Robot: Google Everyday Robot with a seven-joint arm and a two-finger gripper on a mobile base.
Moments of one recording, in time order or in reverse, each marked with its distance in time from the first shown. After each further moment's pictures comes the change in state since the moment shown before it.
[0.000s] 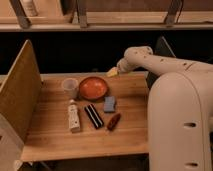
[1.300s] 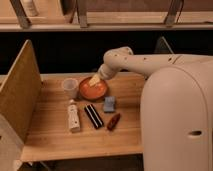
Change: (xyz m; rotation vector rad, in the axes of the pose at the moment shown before) arm 0.016 0.128 -0.007 -0.095 0.109 -0.106
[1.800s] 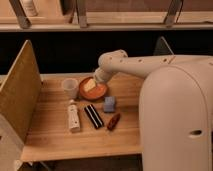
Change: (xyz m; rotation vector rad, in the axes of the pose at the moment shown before) arm 0.023 0.061 0.019 -0.076 0.071 -0.110
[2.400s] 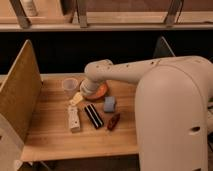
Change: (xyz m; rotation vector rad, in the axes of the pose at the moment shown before) arm 0.017 0.094 0.032 -0.176 0.081 -0.057
